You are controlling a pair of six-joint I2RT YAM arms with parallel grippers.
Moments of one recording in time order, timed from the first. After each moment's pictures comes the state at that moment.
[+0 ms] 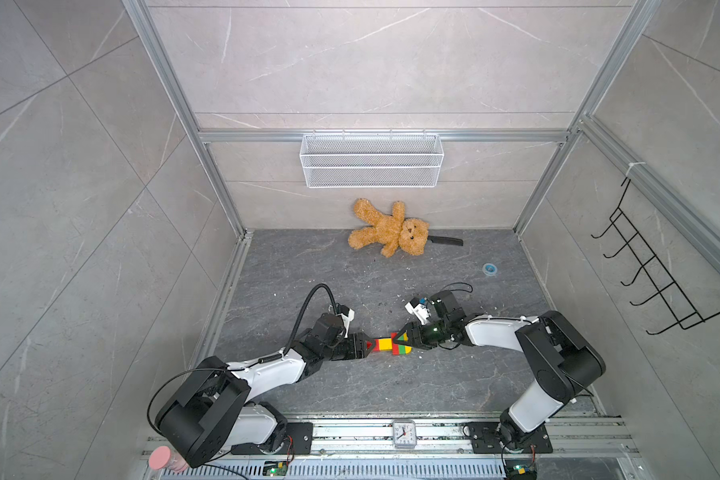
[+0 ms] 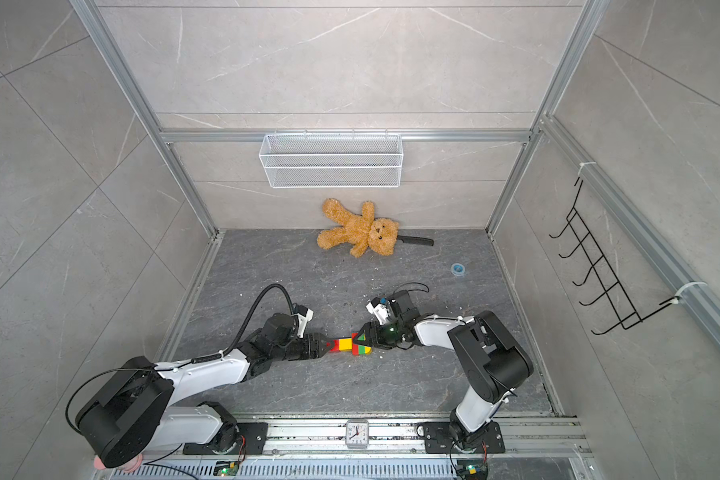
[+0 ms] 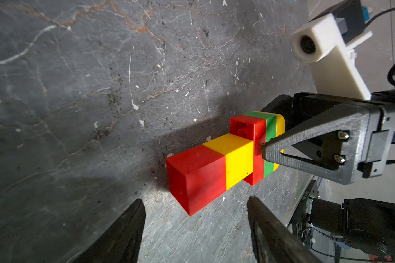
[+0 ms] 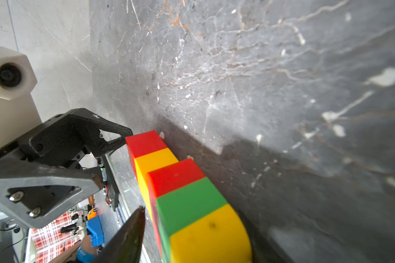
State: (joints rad) left arm -0.66 1.32 0.43 0.15 0.36 -0.71; right arm 0.47 1.68 0.70 0.01 -0.74 0.50
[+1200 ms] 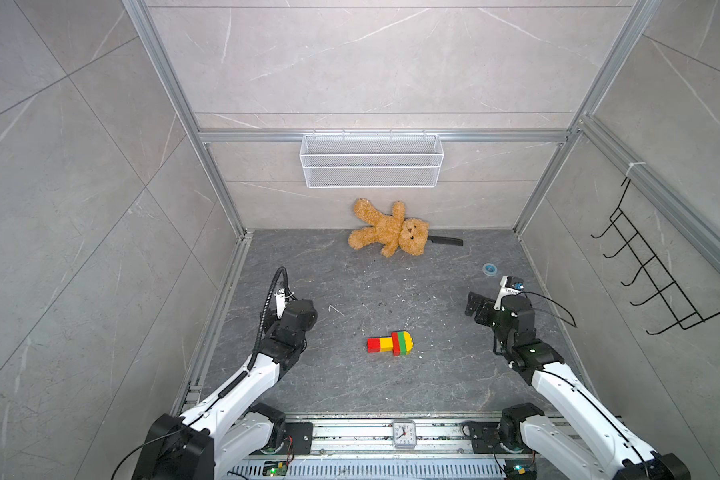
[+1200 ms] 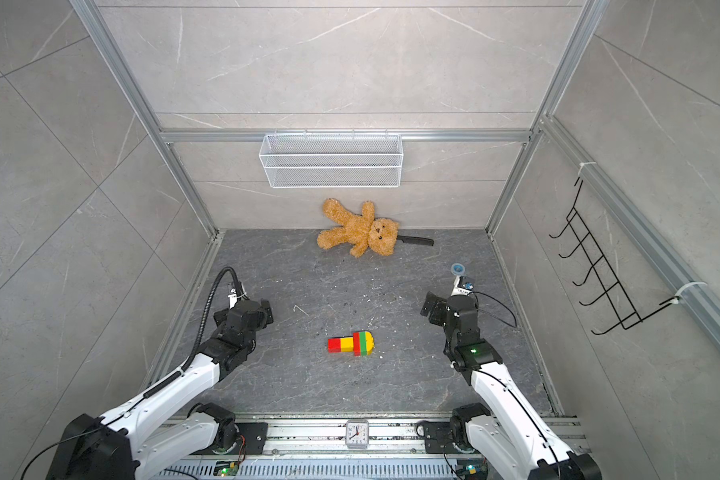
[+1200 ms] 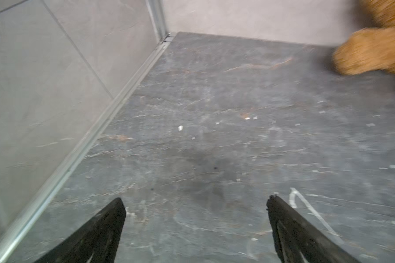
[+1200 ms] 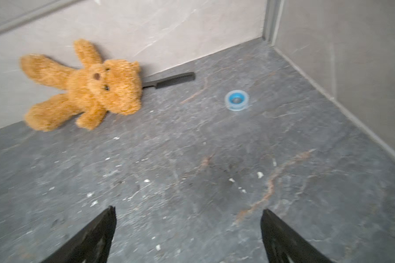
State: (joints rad) left arm -0.39 1.07 0.47 -0.03 -0.69 -0.27; right arm 0.20 0.92 0.46 -0.02 0.30 0.34
